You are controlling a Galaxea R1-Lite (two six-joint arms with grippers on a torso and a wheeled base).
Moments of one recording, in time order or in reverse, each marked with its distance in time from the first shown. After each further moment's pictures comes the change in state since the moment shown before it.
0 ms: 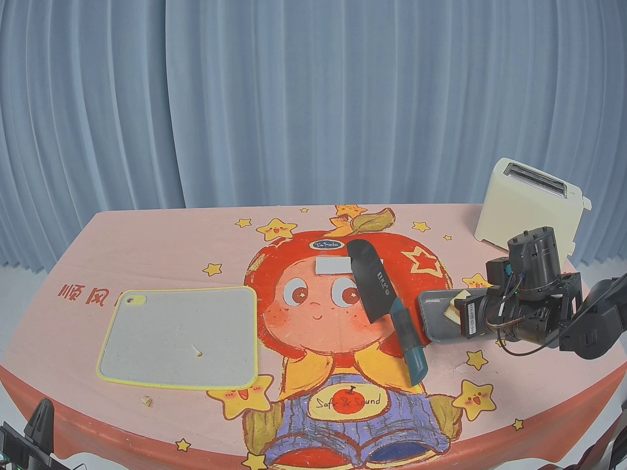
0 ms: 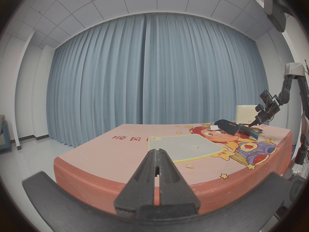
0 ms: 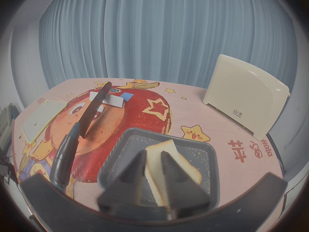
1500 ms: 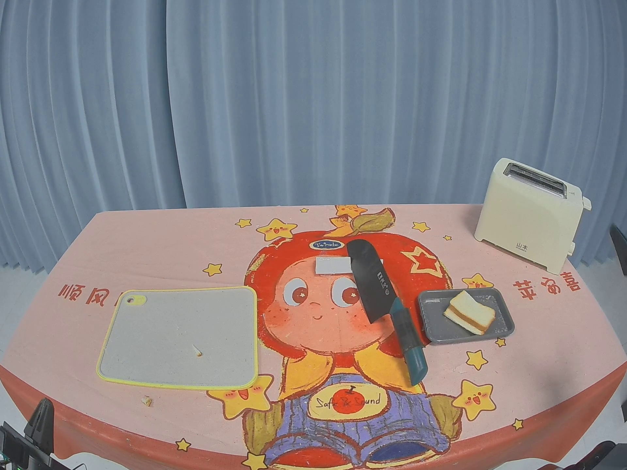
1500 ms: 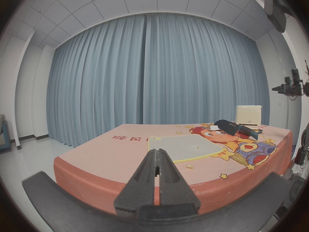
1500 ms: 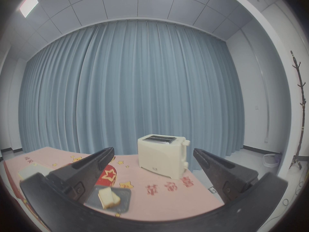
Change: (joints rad) left arm 0.000 0.000 0.000 0.000 0.000 -0.003; right arm -0.429 -0.857 0.299 -0.153 0.049 -0.081
